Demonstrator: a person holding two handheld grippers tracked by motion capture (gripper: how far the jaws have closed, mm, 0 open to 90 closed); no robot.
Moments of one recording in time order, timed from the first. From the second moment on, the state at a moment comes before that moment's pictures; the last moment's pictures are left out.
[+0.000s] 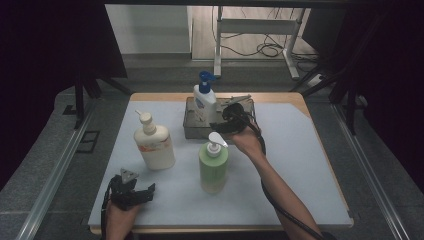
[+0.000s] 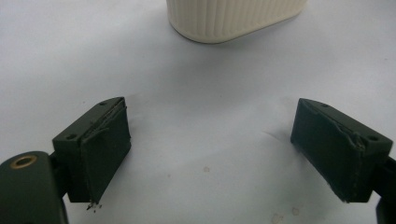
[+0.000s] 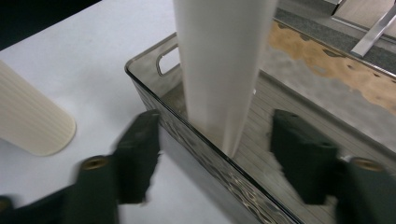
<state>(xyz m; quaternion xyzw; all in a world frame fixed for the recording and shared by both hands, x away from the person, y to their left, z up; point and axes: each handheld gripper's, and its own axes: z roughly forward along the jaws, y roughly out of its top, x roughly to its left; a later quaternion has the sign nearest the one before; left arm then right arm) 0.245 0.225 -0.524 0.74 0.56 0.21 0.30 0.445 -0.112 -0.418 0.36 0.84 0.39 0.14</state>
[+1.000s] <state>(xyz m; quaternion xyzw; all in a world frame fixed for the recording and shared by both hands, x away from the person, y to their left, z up) 0.244 0.225 -0.524 0.74 0.56 0.21 0.30 0.493 -0.107 -0.454 0.45 0.81 0.35 0.12</state>
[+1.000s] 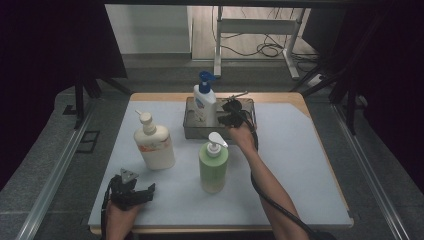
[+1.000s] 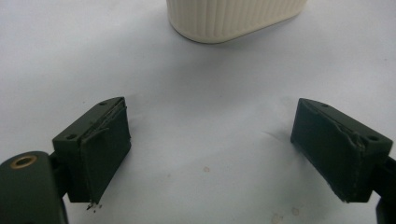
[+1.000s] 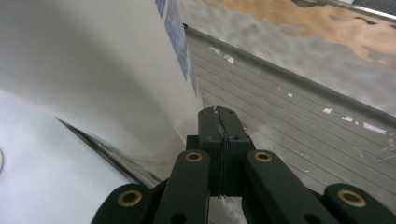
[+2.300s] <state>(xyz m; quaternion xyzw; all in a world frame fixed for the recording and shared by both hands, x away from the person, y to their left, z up) 0.244 0.225 -0.524 0.74 0.56 0.21 0.30 0.495 -0.077 -0.464 0.43 0.83 0.35 0.09</state>
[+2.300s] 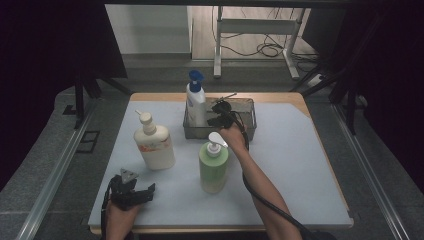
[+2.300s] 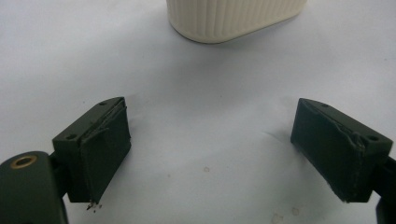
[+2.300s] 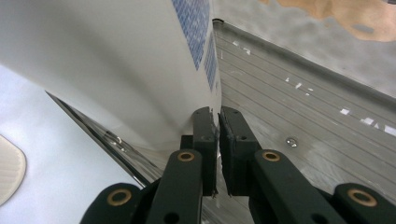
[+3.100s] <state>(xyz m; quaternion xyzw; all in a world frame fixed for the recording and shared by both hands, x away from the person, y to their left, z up) 0.245 0.225 -0.524 0.74 0.56 0.21 0.30 0.490 -0.056 -0.463 0.40 0.84 0.35 0.09</state>
